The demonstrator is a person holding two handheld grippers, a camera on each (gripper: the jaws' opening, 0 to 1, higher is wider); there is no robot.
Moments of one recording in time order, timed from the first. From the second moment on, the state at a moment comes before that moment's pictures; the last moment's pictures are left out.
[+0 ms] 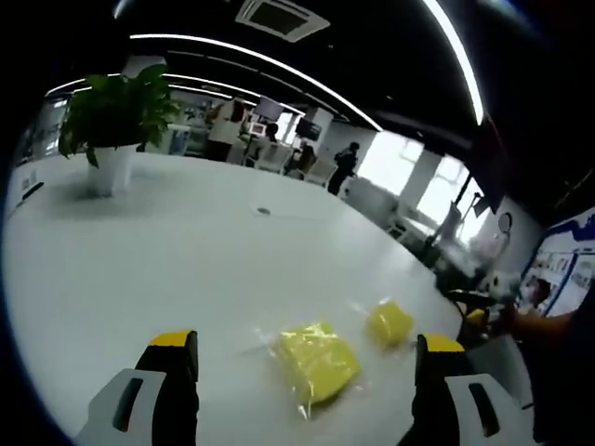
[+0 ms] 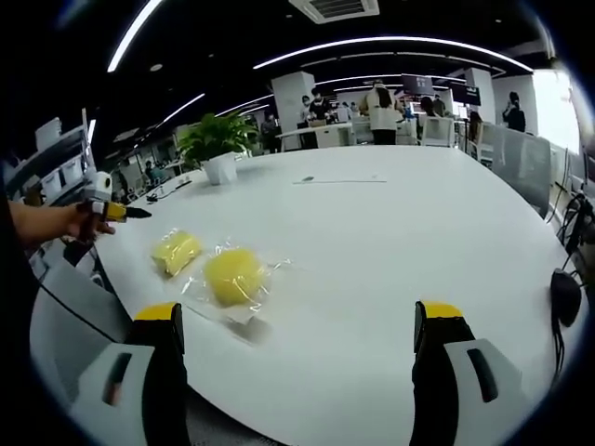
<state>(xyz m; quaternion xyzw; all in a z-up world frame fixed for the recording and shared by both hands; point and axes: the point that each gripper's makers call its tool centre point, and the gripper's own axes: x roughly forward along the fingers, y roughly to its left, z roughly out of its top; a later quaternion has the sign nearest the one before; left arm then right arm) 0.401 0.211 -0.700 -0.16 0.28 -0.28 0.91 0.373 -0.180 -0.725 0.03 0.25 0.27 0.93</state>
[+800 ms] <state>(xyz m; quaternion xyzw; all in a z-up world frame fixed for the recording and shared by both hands) 0.436 0.204 -0.753 -0.32 0.37 -0.29 0.82 0.372 -0.171 -0.730 0.05 0.25 0.28 0.93</state>
